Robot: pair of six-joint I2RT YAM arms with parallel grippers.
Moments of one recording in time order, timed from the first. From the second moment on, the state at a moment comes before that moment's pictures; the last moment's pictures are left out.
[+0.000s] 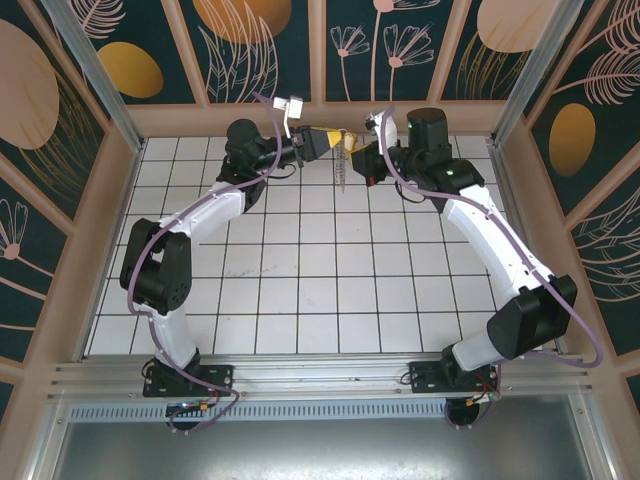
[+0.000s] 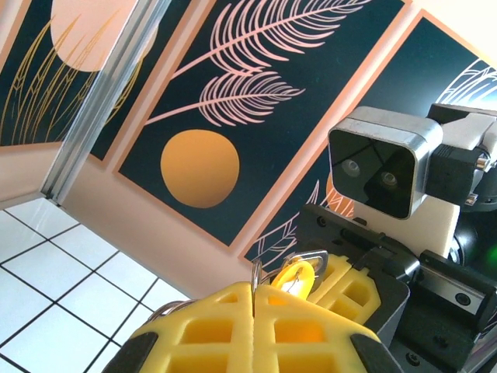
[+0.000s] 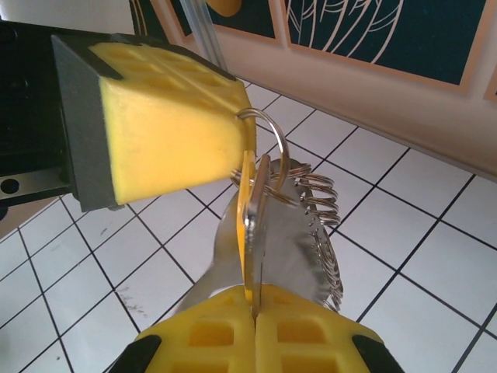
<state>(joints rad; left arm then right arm) -0.44 1.87 1.43 0.72 0.91 -0.84 0.41 1.48 1.50 -0.48 -0.52 -0.01</state>
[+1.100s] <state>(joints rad) -0.44 1.84 1.43 0.67 0.90 -0.78 0.29 1.57 1.68 -0.60 -0.71 -0.08</state>
